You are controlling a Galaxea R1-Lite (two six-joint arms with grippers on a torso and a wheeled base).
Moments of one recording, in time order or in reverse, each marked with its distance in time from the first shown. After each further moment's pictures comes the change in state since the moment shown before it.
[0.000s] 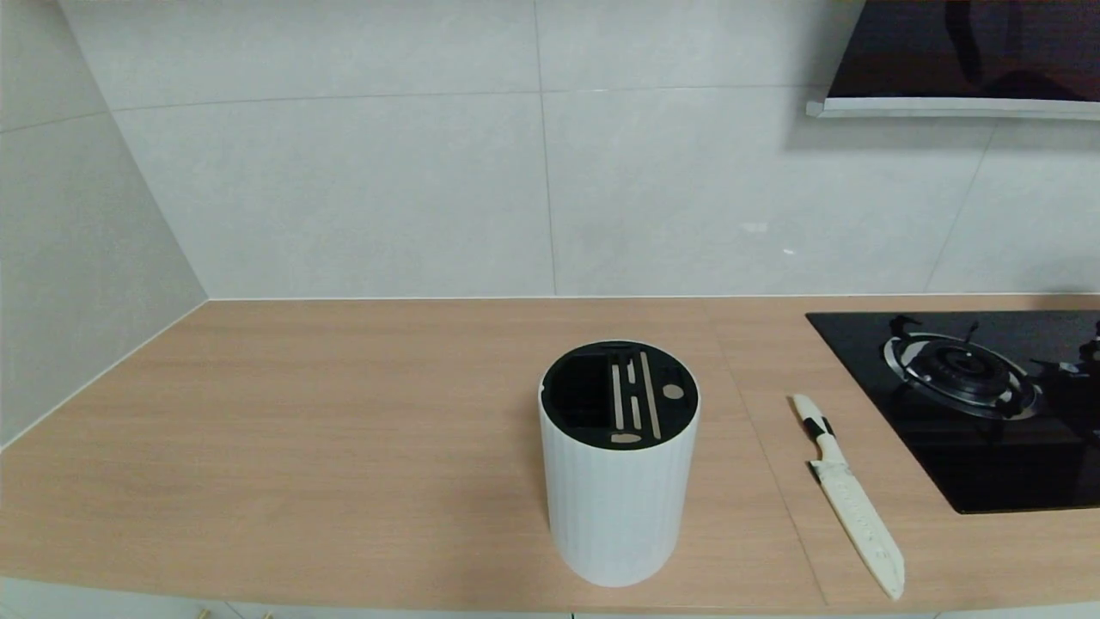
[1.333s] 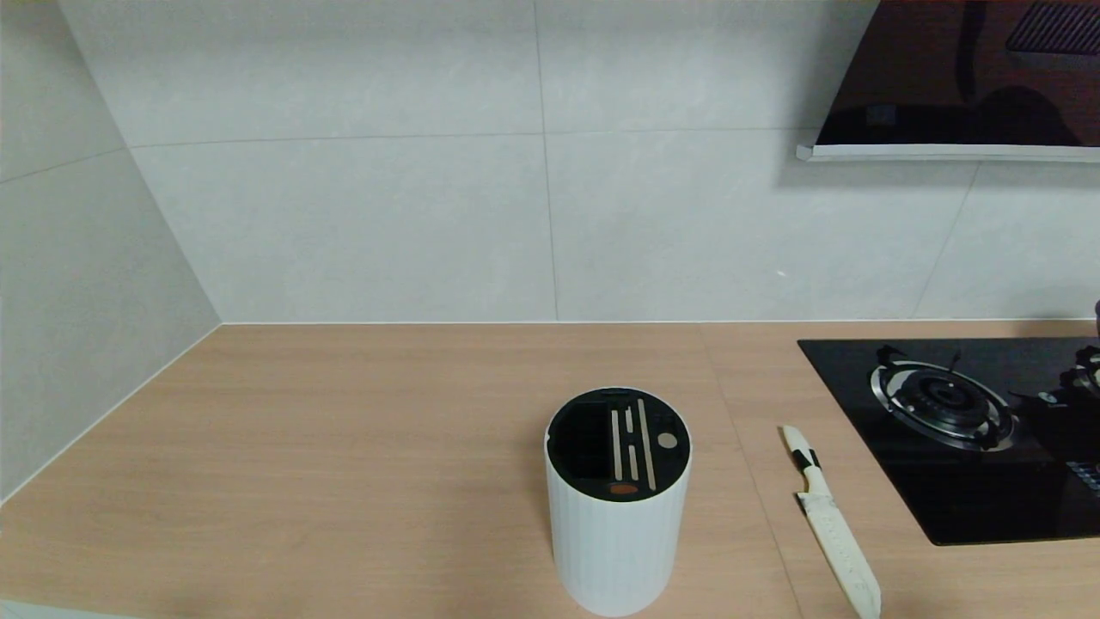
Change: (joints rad) left arm 0.000 0.000 0.000 0.001 0.000 0.001; right arm 0.007 0.043 -0.130 0.038 -0.002 0.043
